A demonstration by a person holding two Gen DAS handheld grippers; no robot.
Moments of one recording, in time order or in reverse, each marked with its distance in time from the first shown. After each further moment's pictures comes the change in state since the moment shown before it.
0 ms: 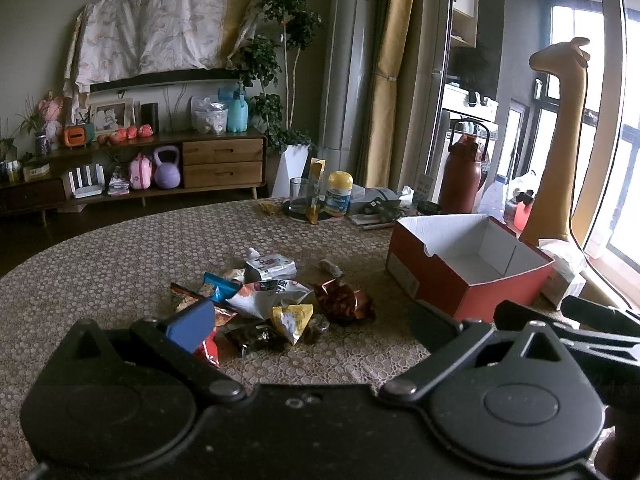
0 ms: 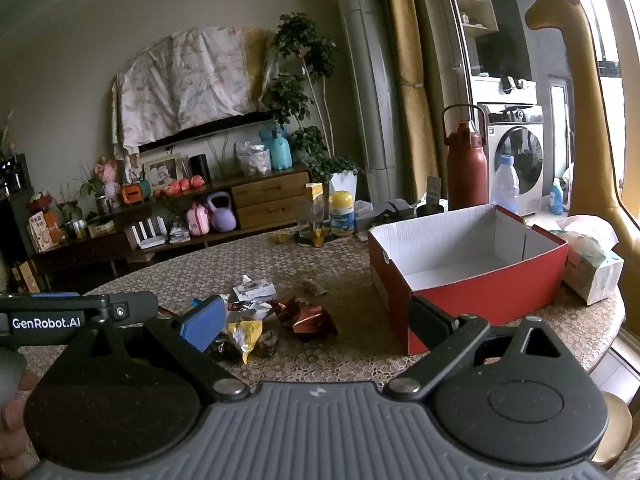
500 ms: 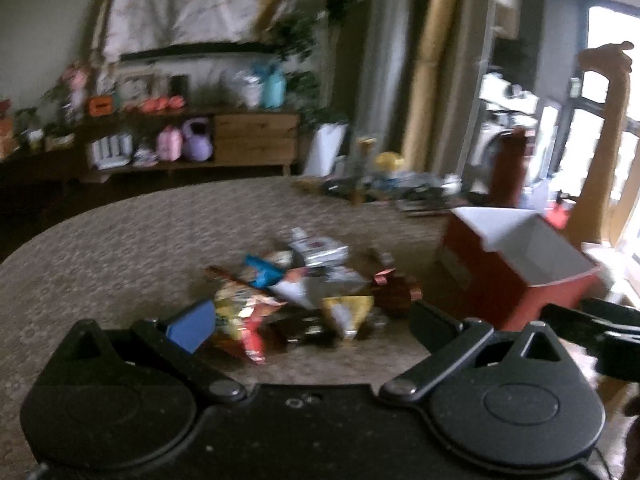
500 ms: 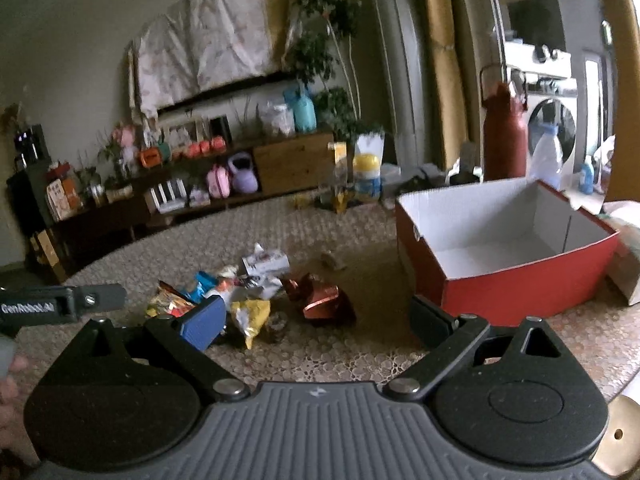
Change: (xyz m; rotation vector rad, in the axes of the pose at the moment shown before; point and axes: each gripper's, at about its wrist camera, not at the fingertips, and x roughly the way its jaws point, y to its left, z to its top) left arm 0.049 0.051 -0.001 -0.084 0.071 0.096; right arm 0.073 -0.010 0.007 -0.027 0.145 0.084
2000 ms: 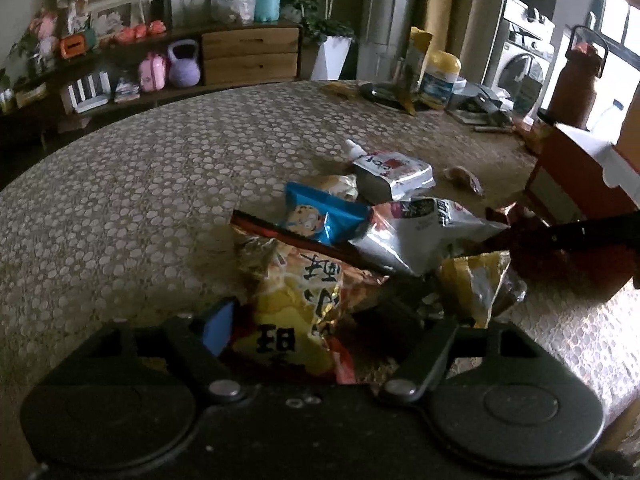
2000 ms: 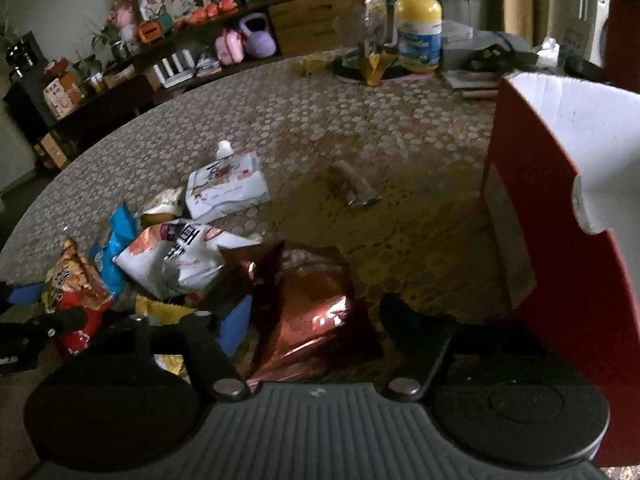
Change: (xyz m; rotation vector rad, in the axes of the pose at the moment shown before) left arm 0.163 0.070 -0.009 0.062 0.233 -0.043; right arm 0.243 -0.021 0.024 -0.043 0.440 0.106
